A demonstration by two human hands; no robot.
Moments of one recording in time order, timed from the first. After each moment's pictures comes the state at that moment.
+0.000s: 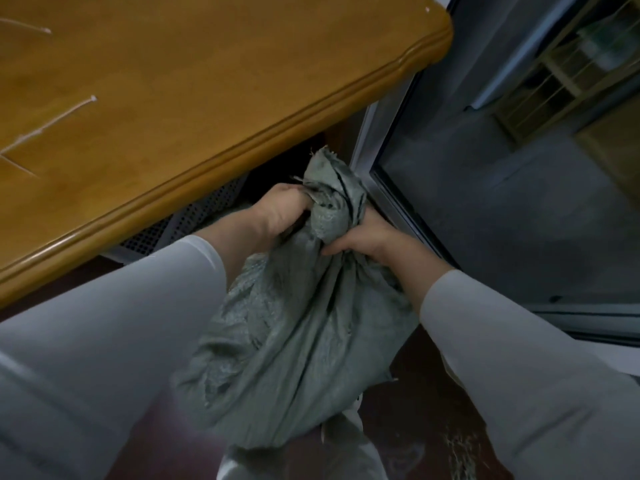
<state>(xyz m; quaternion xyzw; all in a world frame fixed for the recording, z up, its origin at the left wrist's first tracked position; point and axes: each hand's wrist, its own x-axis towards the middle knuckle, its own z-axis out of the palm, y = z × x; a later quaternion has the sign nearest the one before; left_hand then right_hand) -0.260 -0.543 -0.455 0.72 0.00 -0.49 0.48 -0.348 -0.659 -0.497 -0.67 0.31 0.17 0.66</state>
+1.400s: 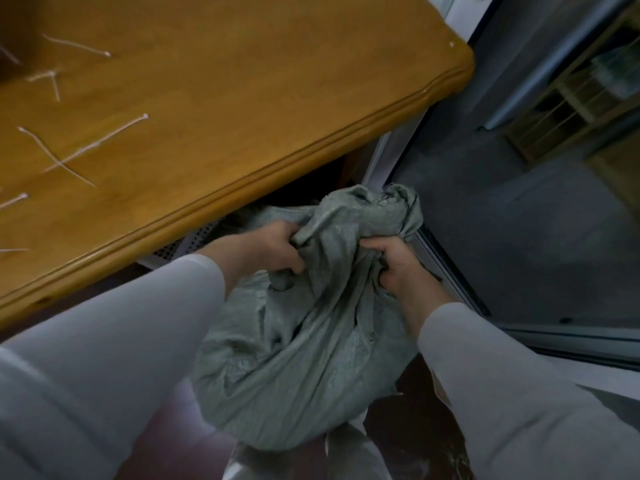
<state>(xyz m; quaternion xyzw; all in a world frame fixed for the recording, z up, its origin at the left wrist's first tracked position) -0.245 -0.489 -0.449 0.81 -0.16 -0.53 0.19 -0.357 -0.658 -0.548 -0.38 0.51 0.04 0.77</state>
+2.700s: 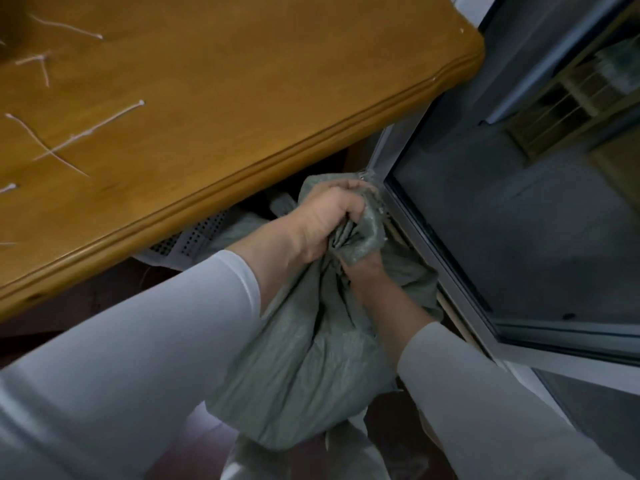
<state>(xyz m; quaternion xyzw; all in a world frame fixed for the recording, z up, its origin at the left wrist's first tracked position) -0.274 -0.539 -0.424 0.61 -0.01 -0.48 0.63 -0.345 -0.588 -0.505 -0.45 0.45 0.02 0.77</state>
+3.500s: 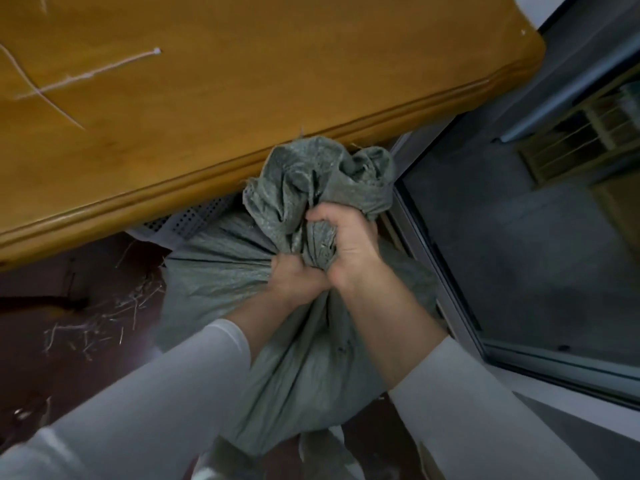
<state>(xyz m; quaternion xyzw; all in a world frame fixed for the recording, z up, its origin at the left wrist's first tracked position) -0.298 -0.474 -0.556 0.80 -0.01 -0.37 0.47 -0.293 -0.547 -0.481 -0.40 0.47 0.05 0.79</state>
